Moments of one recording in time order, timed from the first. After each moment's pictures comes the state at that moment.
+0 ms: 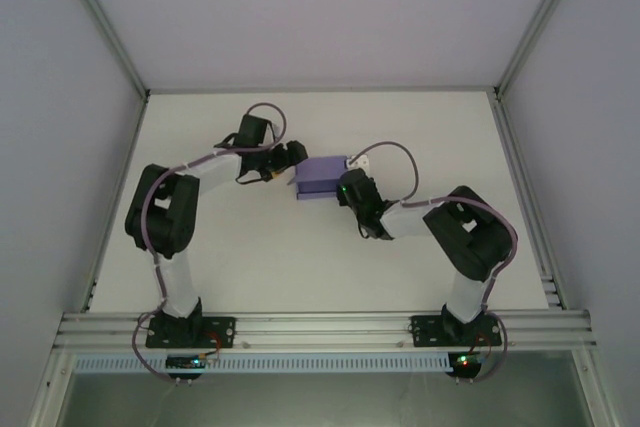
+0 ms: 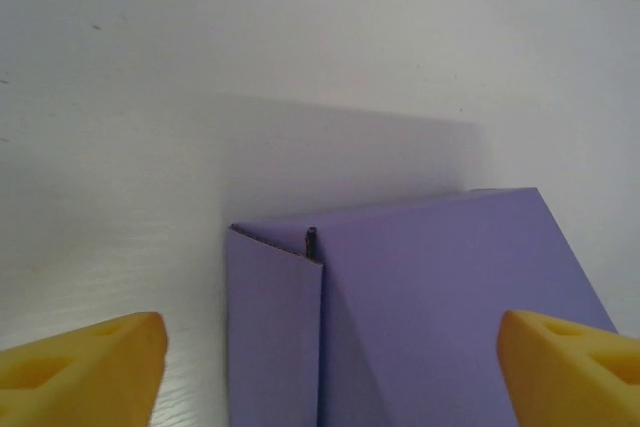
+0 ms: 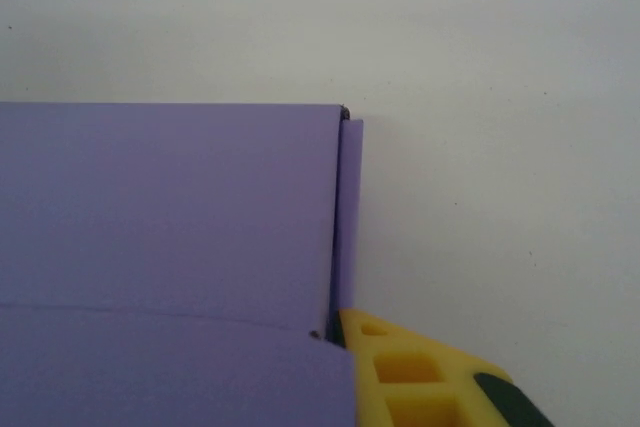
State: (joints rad) left arm -0.37 1.90 1.23 -0.19 0.41 -0.74; right arm 0.71 1.78 0.76 0.42 0.43 0.35
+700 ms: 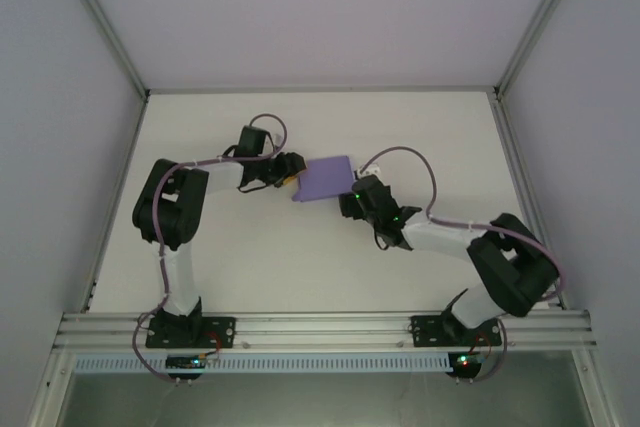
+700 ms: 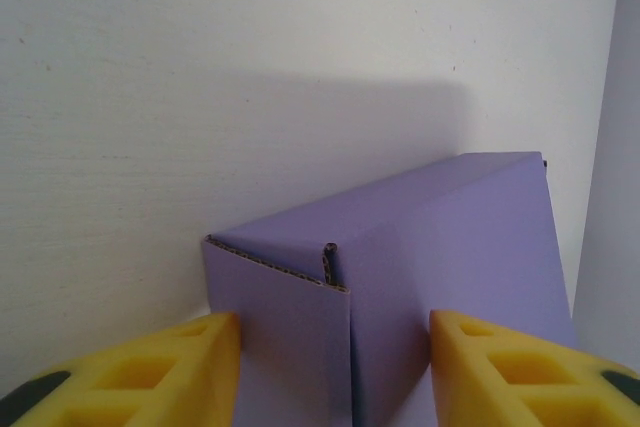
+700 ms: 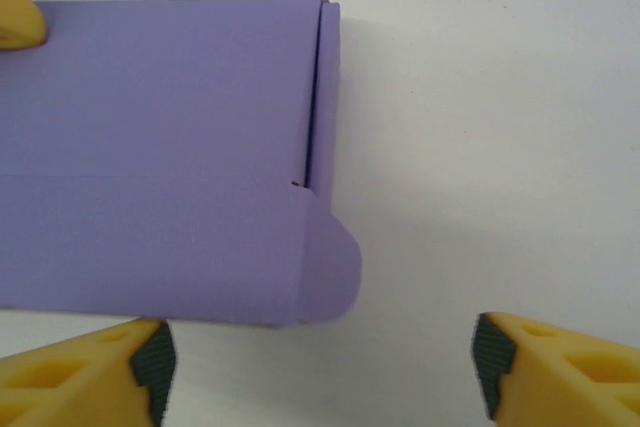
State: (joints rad) left arm -0.36 1.97 1.12 0.03 0.57 -0.80; right arm 0.72 1.46 0.66 0.09 0.35 0.36
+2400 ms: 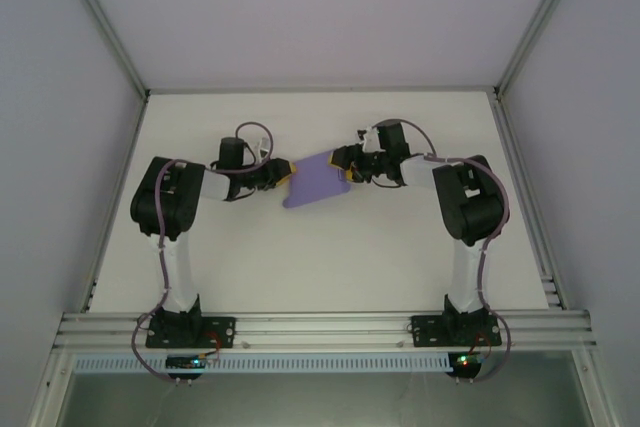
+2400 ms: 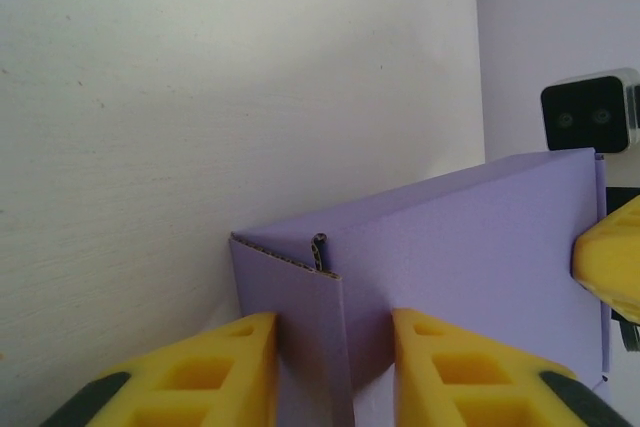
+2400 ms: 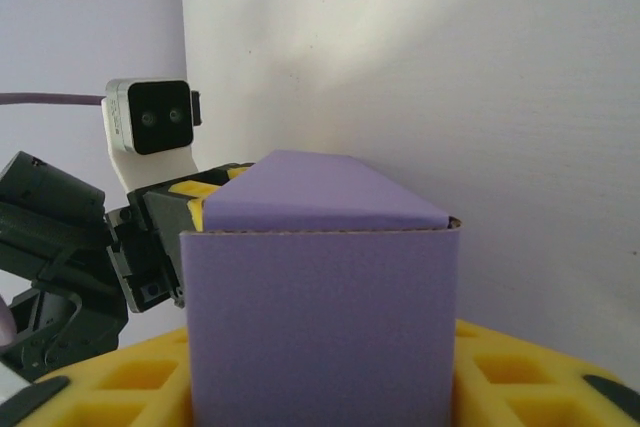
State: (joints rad) left arm -0.24 2.04 0.96 0.46 0.84 -0.80; right arm 0.33 1.99 1.14 0.17 -0.82 0.85
